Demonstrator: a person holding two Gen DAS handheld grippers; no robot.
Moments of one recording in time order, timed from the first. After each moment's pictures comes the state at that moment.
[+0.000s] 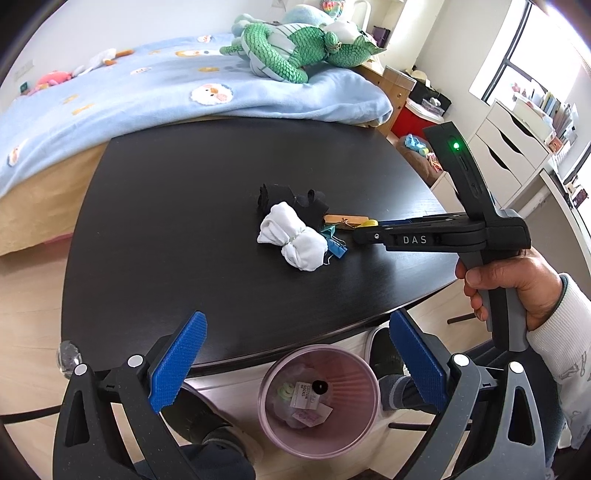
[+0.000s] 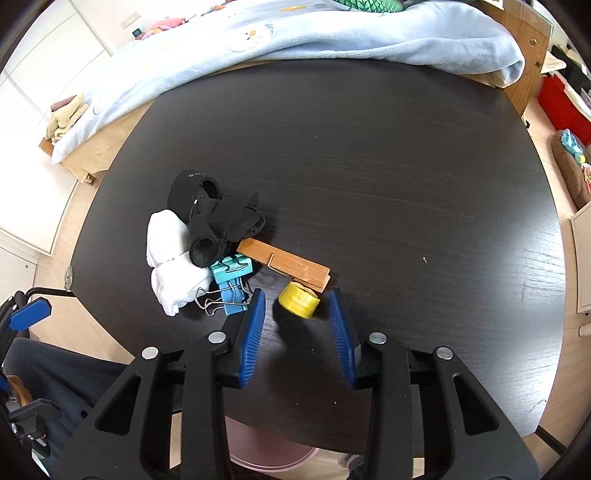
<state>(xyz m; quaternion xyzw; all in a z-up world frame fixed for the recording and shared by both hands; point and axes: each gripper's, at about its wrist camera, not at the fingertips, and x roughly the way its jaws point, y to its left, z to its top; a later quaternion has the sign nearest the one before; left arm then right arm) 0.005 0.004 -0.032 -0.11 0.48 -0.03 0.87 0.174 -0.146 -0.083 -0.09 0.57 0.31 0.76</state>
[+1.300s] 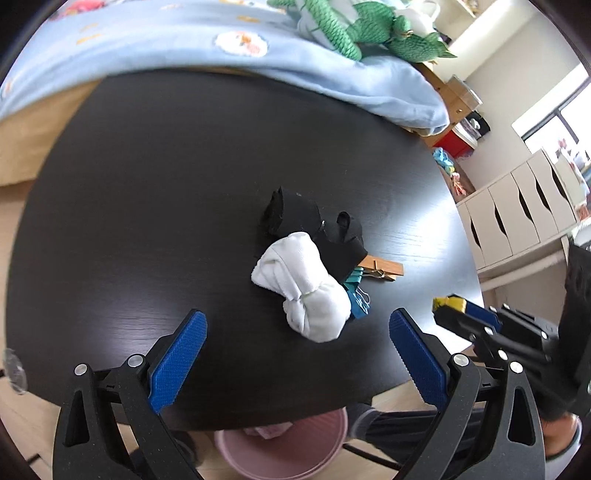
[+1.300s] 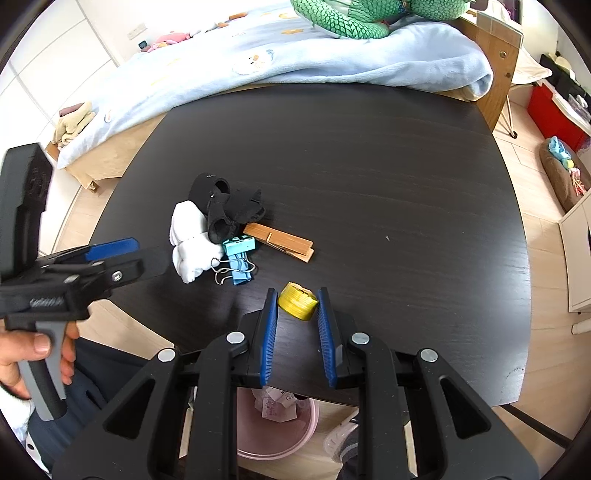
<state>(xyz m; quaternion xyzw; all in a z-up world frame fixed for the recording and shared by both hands) 0.089 0.024 -0.079 -0.23 0.53 0.00 0.82 0.150 -0.178 -0.049 -0.09 0.54 0.31 0.78</state>
